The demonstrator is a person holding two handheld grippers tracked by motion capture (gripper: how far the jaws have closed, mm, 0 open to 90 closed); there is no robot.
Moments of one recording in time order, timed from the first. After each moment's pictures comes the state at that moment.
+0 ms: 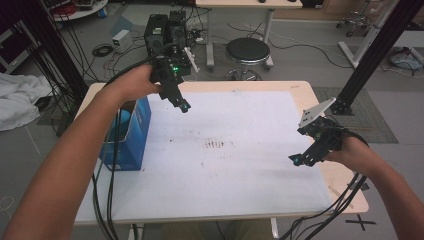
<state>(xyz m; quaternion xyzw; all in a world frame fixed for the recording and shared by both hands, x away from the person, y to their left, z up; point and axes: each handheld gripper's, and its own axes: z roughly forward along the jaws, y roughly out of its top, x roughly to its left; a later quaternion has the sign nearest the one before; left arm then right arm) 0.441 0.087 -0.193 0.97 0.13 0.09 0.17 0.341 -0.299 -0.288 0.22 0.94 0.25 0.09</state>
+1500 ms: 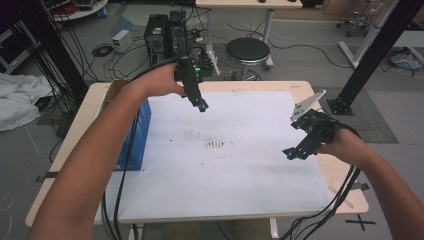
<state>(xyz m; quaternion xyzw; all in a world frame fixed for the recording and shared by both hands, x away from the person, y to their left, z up) 0.456 0.043 -0.203 0.98 0.07 0.09 0.17 0.355 -0.282 -0.279 0.21 0.94 0.24 0.09</state>
